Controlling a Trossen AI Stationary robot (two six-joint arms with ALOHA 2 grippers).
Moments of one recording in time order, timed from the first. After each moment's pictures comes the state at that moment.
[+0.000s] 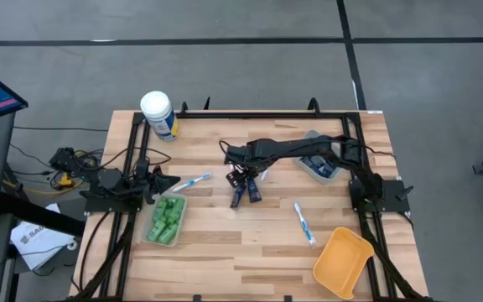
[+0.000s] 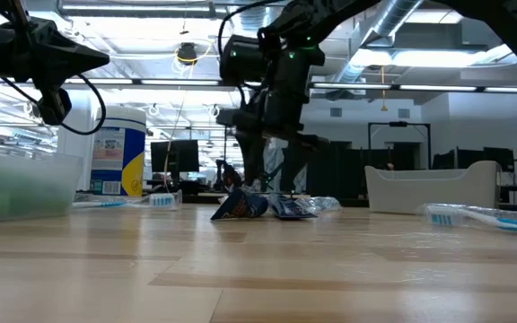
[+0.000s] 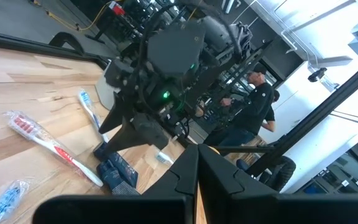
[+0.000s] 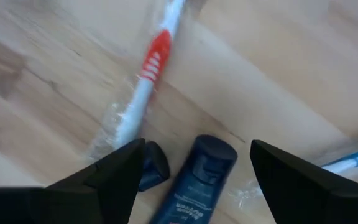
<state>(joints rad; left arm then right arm) -0.45 0.00 0.01 0.07 -0.66 -0.72 -0.13 2.17 1.71 -0.88 0.05 0.80</state>
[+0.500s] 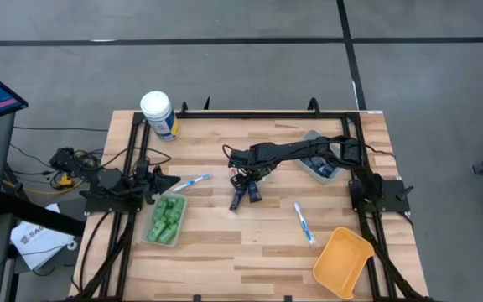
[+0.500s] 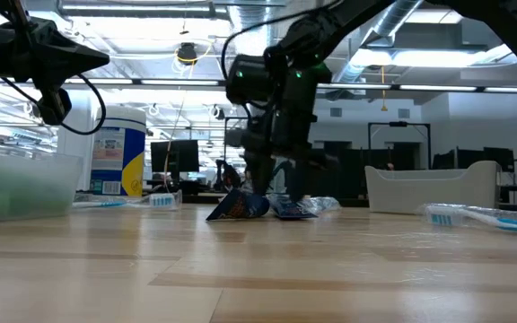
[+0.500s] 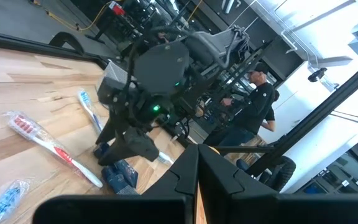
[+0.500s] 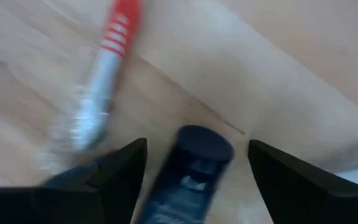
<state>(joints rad) -0.45 0.00 0.01 0.07 -0.66 -0.72 -0.14 2.17 1.59 -0.79 0.01 0.82</state>
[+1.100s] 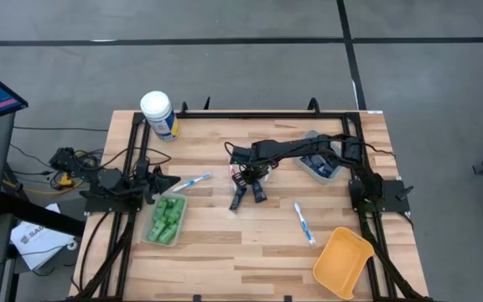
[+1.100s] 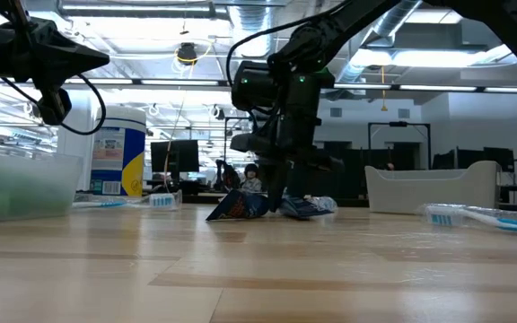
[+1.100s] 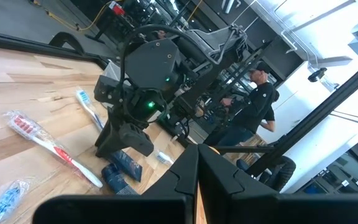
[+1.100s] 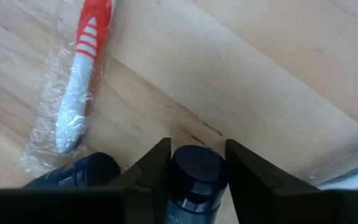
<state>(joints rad) -0.45 0.00 0.01 0.07 -0.66 -0.72 -0.16 2.16 1.56 -0.78 -0.02 0.81</state>
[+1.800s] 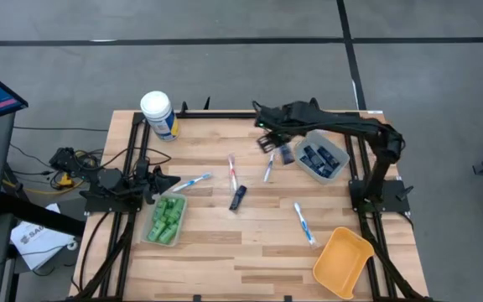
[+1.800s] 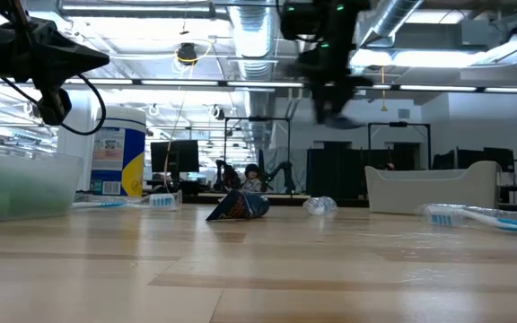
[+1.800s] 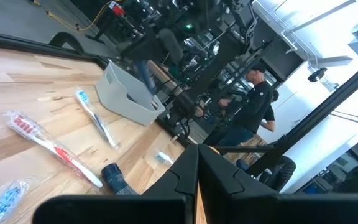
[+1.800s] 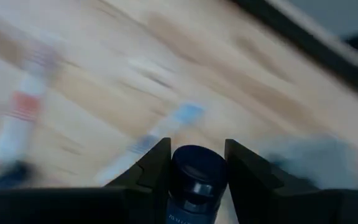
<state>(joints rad) -0.45 0.00 0.01 0.07 -0.66 -0.72 -0.30 1.81 1.67 -1.19 0.29 0.65</state>
